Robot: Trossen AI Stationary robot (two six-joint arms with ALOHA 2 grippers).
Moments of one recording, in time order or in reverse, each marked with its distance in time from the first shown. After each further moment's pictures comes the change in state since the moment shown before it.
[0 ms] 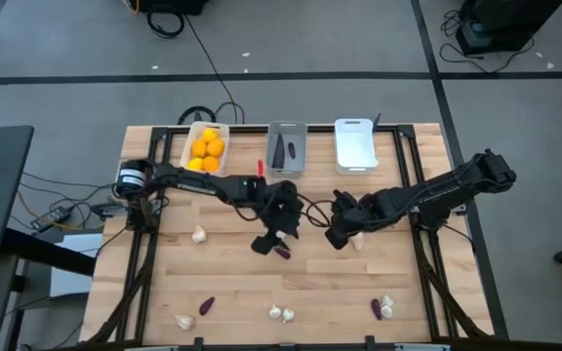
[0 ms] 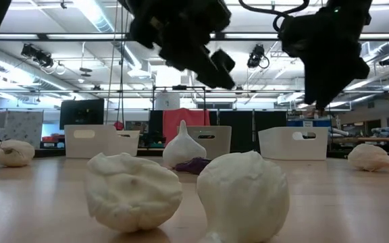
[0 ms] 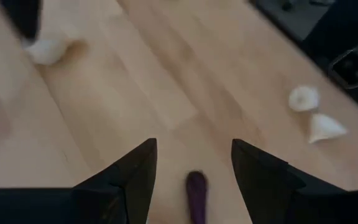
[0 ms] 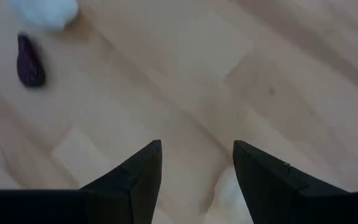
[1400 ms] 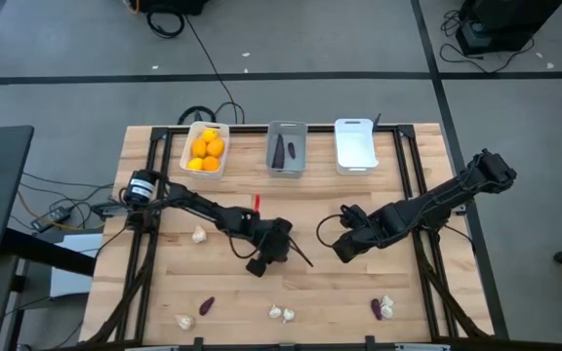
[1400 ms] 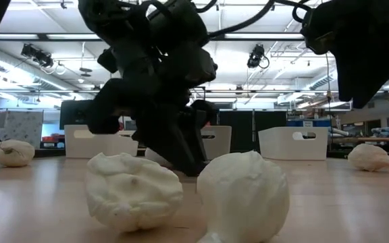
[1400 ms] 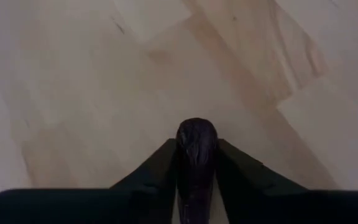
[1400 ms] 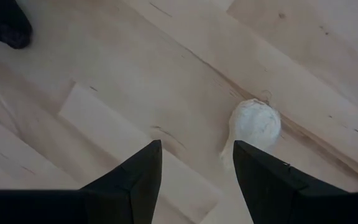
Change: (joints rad) left arm -0.163 0.081 -0.245 0.273 -0.322 -0.041; right arm 0.152 -0.002 0.001 -0.070 -0.043 0.271
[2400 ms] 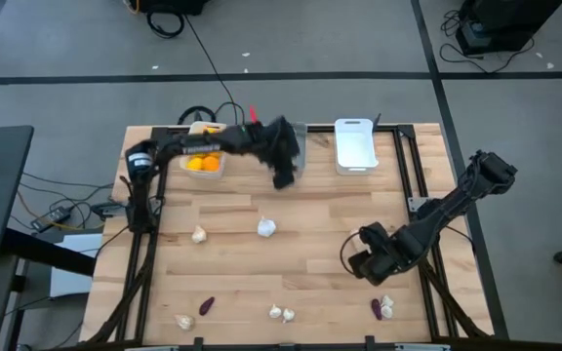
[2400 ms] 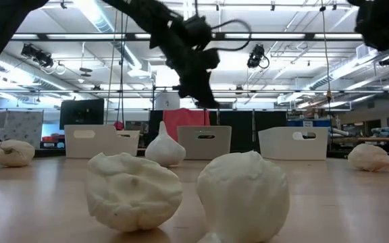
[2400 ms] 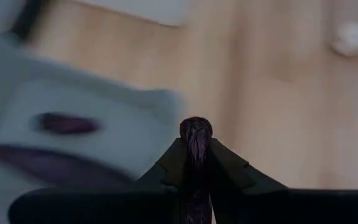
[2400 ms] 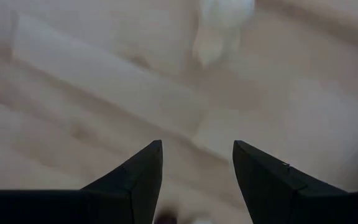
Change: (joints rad) left arm 0.548 -0.019 0.498 -0.521 0.007 -0.276; right arm 0.262 0.000 -0.021 -0.081 -0.086 0.487
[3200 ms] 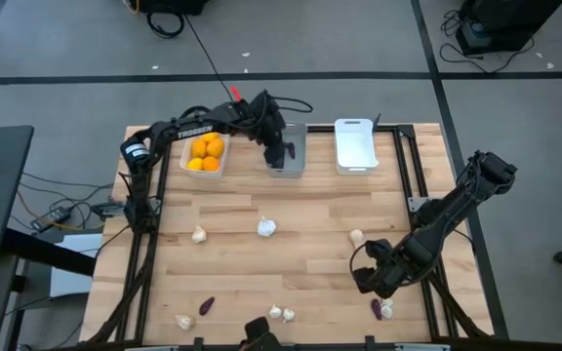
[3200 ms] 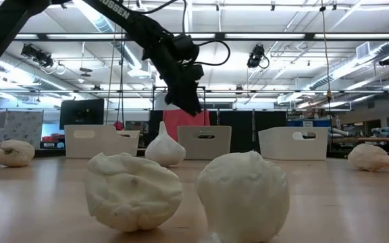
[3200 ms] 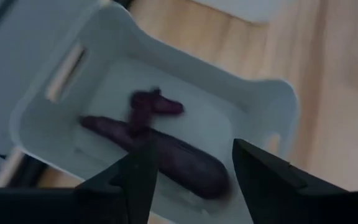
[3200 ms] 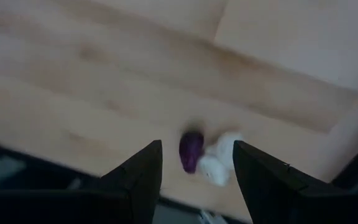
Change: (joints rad) left arm 0.177 0.001 -0.014 0.001 0.015 0.056; right arm 0.084 0.000 -0.001 0.147 -0.211 0.208
